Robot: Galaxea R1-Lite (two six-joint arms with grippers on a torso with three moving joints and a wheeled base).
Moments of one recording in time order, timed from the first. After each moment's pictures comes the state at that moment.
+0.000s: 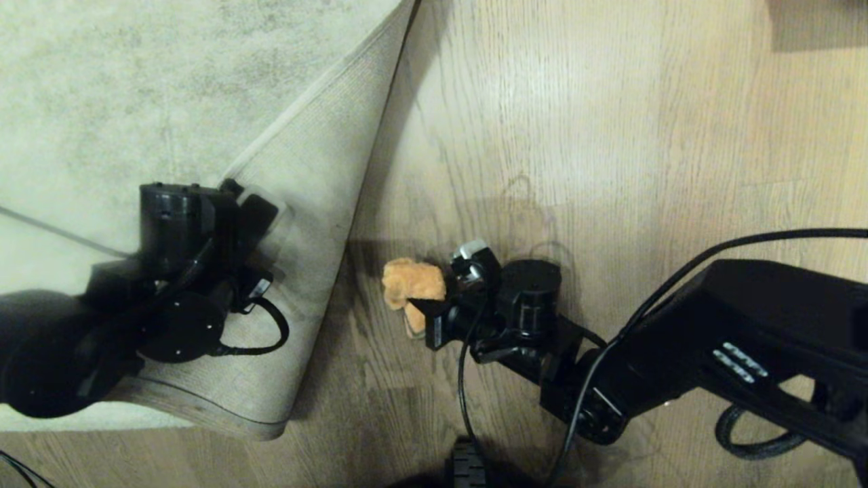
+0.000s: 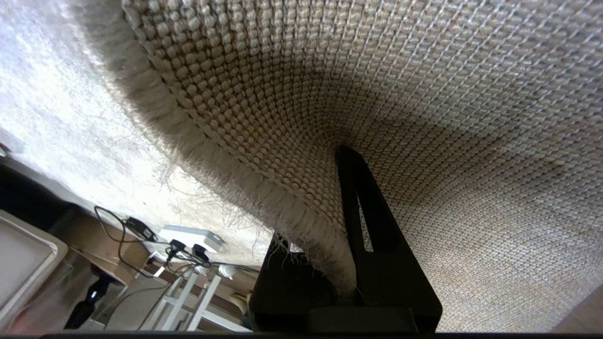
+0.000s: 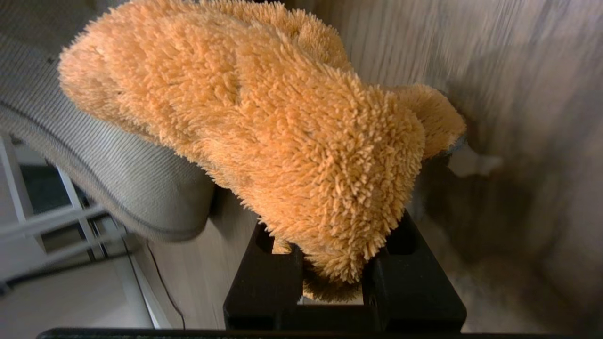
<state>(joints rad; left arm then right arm) -0.37 1.62 -0.78 -0.43 0.80 0.50 0.78 2.25 -1.06 -1.15 0.09 0.10</state>
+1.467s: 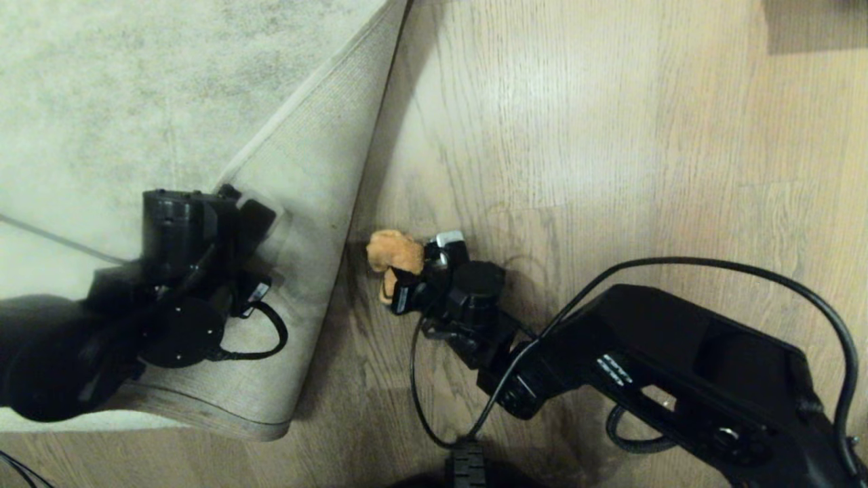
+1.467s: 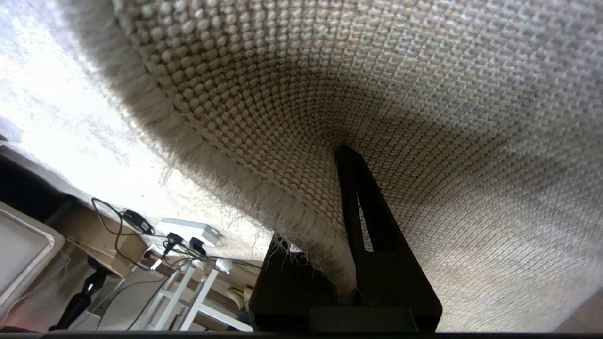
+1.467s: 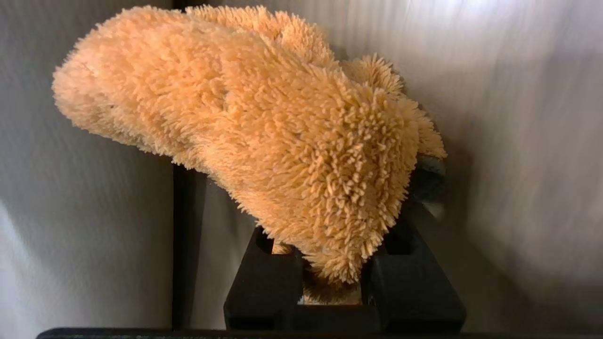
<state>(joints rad) -0.37 1.63 -0.76 -0.44 0.81 0.47 0.73 2.51 -1.47 -1.19 -0.19 0.18</state>
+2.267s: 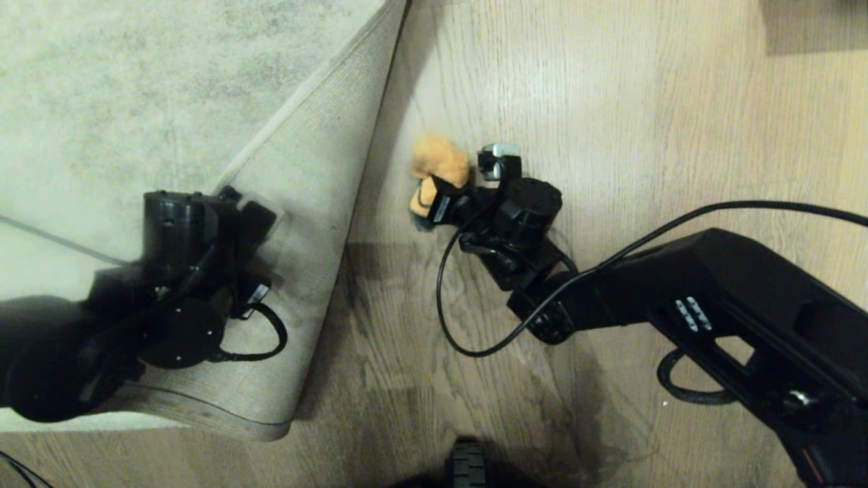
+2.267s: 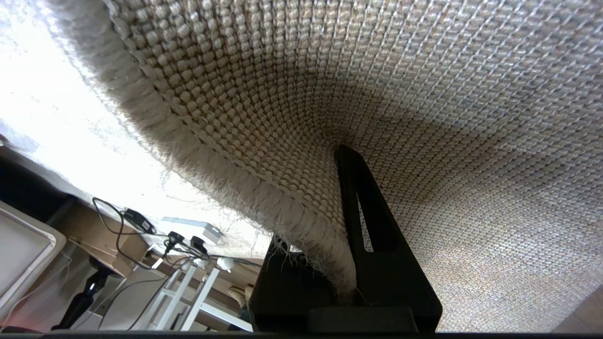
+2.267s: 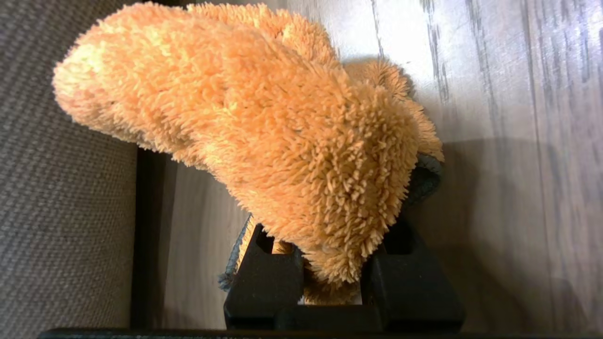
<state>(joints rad) -0.37 1.63 -0.76 -0.43 0.80 0.48 0.60 2.41 -1.59 -1.12 -0.21 0.18</state>
